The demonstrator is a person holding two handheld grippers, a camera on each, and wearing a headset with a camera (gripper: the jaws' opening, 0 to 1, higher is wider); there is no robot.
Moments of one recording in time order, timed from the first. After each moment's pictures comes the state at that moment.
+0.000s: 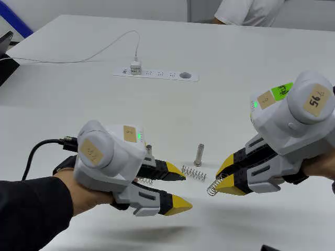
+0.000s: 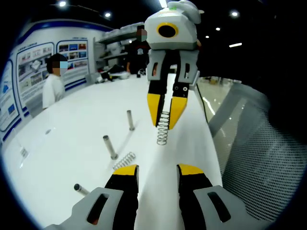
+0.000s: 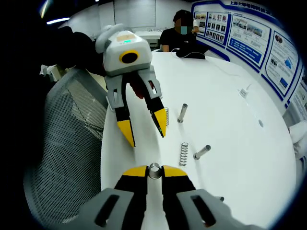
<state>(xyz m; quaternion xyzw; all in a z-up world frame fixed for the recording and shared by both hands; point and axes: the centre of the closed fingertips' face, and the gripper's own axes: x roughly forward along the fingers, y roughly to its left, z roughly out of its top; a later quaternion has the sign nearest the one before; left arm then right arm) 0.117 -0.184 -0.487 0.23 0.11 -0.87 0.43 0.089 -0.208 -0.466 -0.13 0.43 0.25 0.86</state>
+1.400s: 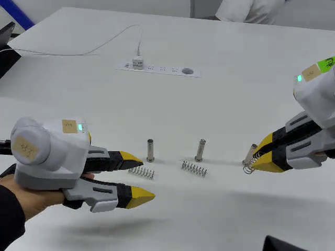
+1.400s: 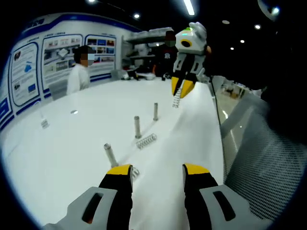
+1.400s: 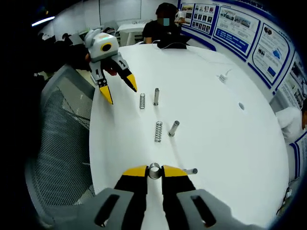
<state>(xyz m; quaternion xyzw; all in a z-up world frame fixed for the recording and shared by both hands) 0.166 -0.147 -0.485 0.18 0.15 -0.82 0.52 0.063 -0.267 -0.447 -0.14 0.47 0.18 0.85</state>
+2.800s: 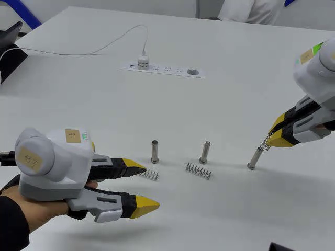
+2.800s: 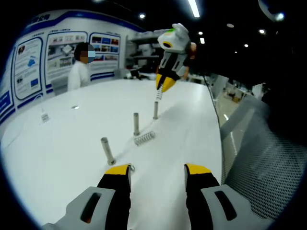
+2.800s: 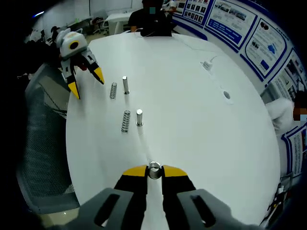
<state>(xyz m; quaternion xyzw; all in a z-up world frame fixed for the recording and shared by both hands) 0.162 -0.143 -0.491 0.17 0.17 -0.81 0.53 0.083 -0.334 -0.454 -0.16 0.51 0.13 0.83</state>
